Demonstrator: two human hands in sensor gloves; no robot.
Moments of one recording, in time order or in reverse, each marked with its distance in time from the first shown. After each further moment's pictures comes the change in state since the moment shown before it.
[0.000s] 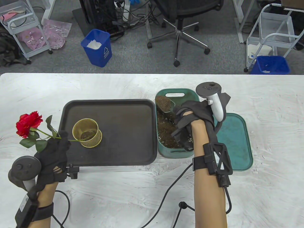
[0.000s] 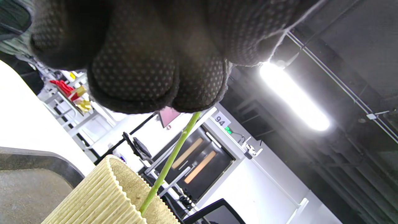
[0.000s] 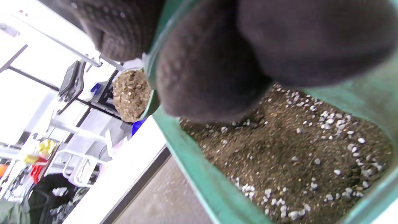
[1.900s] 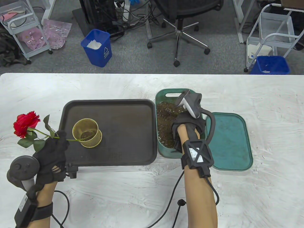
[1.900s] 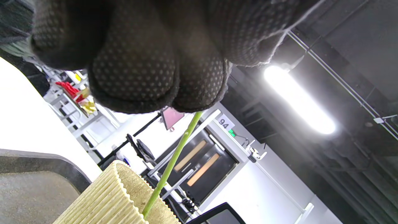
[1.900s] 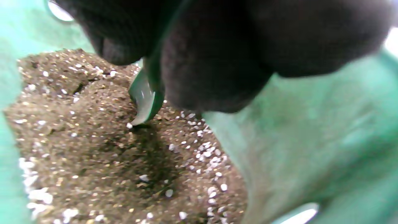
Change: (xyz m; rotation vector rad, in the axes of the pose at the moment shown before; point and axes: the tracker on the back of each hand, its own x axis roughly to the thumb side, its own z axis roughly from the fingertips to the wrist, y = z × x) left_hand -0.002 0.003 -0.001 0.014 0.023 0.005; right_hand -0.028 0.041 -0.059 -0.145 0.310 0.607
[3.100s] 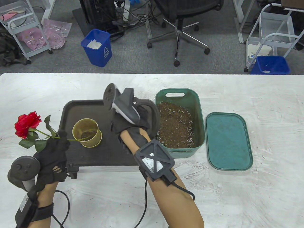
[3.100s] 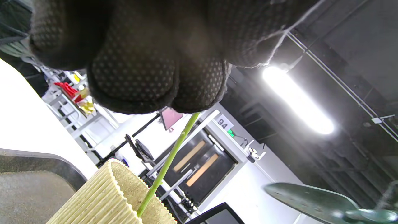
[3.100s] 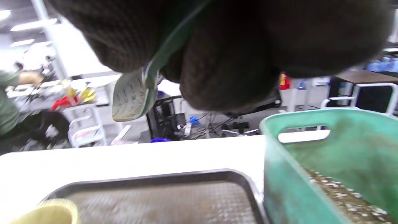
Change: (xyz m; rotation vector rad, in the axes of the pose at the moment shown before) left_hand 0.002 0.000 0.001 0.002 -0.008 -0.004; right_hand 0.124 -0.038 0.166 -0.434 -0.478 -0.041
